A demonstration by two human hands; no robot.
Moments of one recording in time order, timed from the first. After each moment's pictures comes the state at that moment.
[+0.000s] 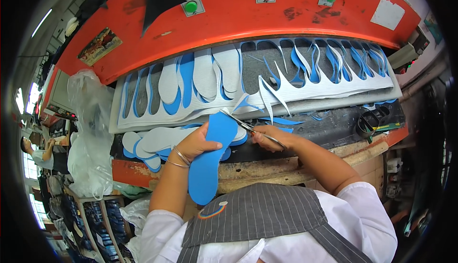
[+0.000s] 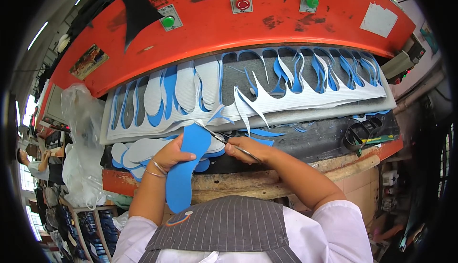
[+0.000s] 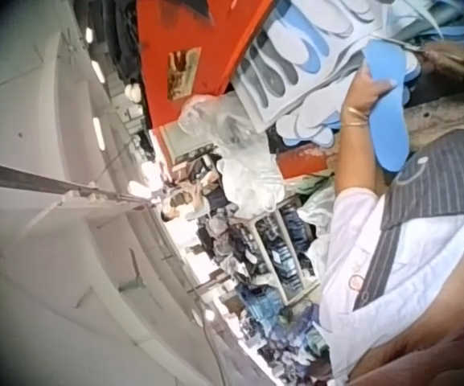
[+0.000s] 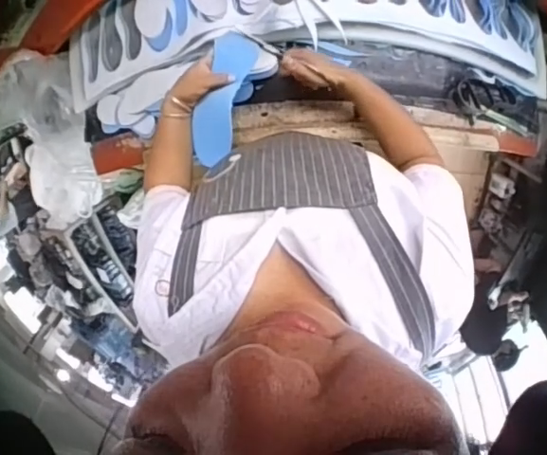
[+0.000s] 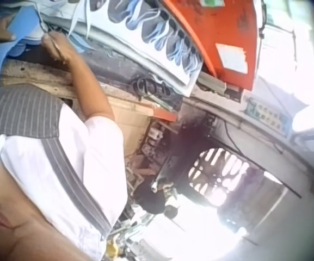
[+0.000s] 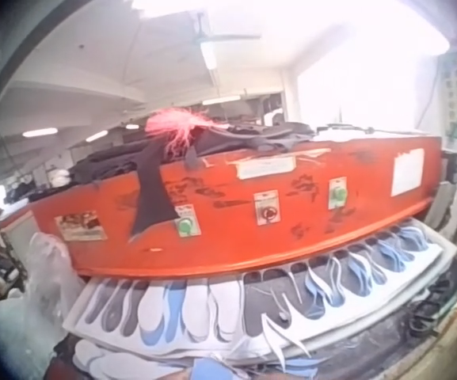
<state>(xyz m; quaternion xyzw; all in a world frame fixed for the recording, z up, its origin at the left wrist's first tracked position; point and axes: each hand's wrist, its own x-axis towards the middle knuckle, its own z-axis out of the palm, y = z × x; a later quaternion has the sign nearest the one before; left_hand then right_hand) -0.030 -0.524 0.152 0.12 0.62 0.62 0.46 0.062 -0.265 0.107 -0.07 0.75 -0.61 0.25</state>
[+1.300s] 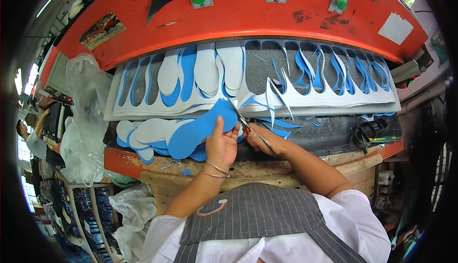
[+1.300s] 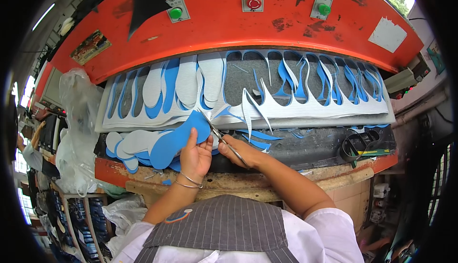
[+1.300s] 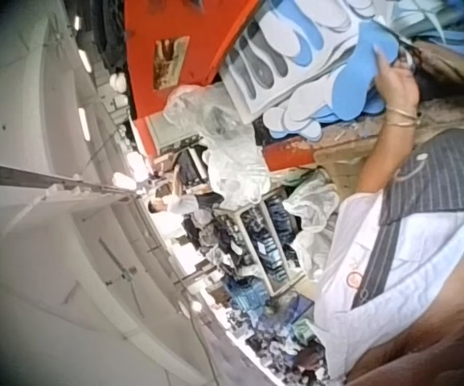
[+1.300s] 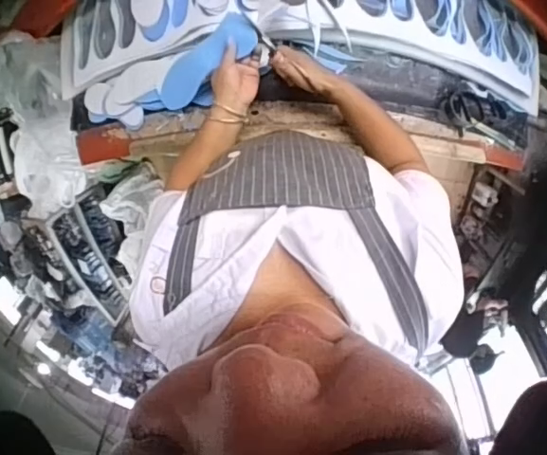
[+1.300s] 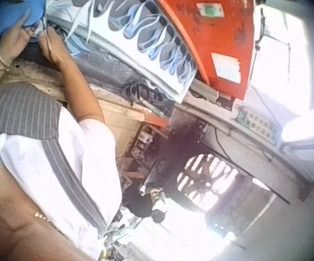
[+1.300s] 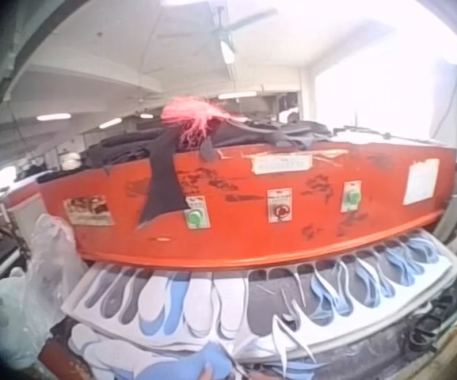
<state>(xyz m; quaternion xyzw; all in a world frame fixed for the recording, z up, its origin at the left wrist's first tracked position) 0.027 -0.453 0.101 -0.17 0.29 0.93 0.15 0.061 -0.287 0.093 -0.10 0.78 -0.59 0.19</state>
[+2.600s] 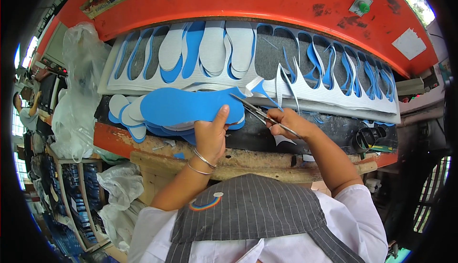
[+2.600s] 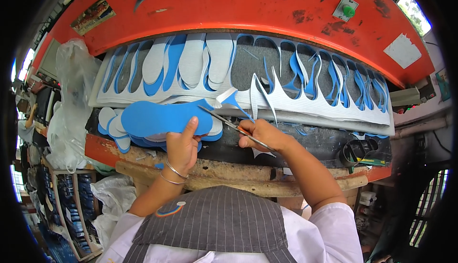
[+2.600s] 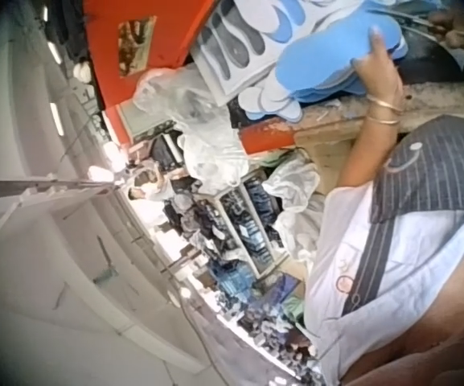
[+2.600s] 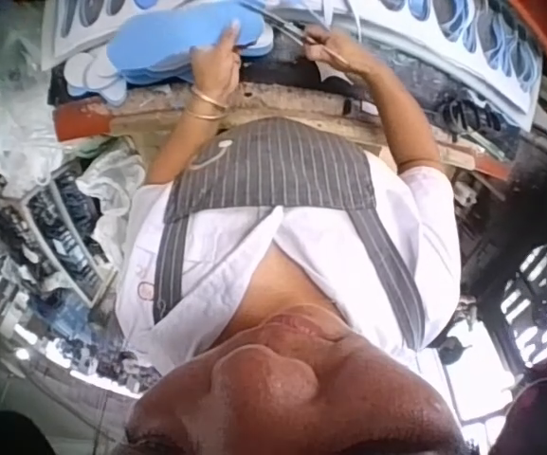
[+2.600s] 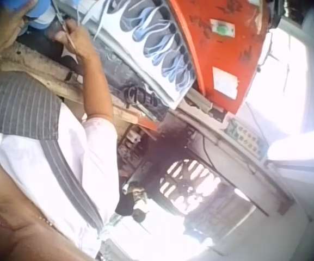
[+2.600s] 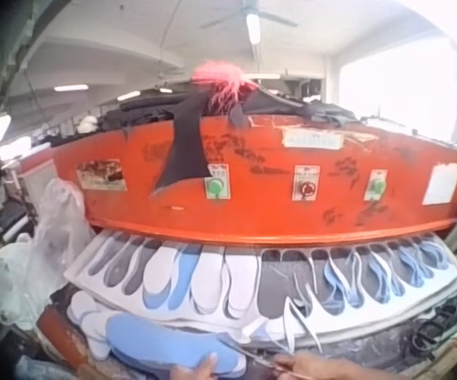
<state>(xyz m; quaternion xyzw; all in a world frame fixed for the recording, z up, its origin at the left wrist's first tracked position) 0.032 -0.469 0.109 -0.05 0.45 0.89 0.10 0.055 -0.237 0.104 -0.12 0.84 -0.49 0.22</state>
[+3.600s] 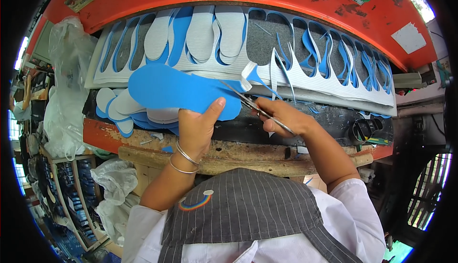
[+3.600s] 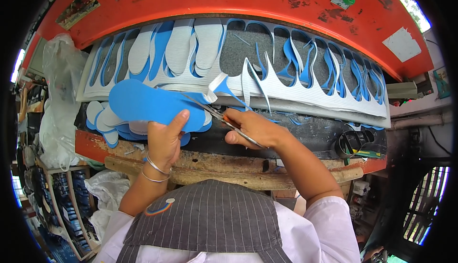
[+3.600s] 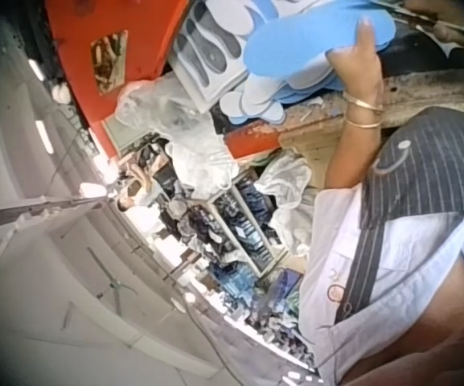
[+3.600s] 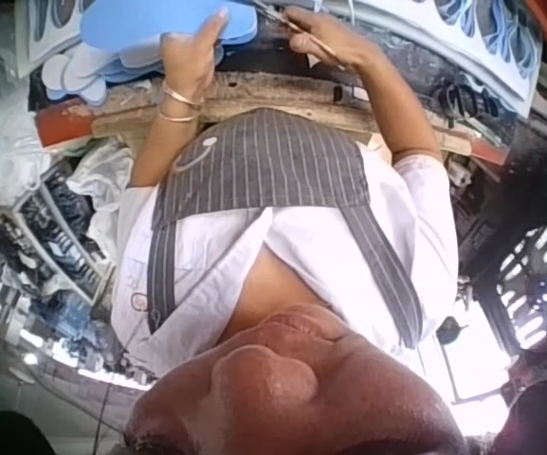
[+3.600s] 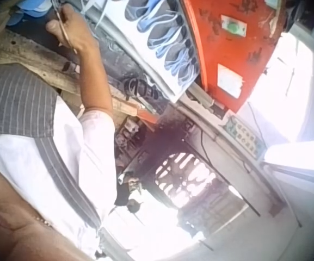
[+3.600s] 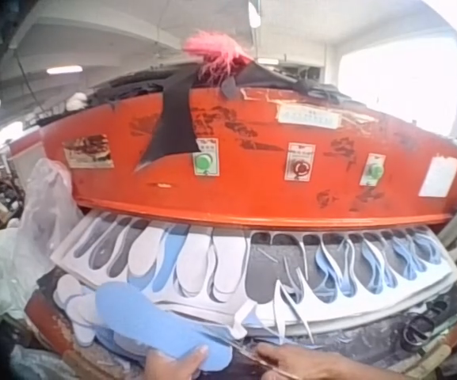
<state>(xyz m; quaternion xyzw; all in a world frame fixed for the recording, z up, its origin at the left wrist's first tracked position) 0.025 -0.474 0.124 0.01 0.56 0.82 0.10 0.052 -0.242 0.117 -0.17 0.84 -0.47 0.21</state>
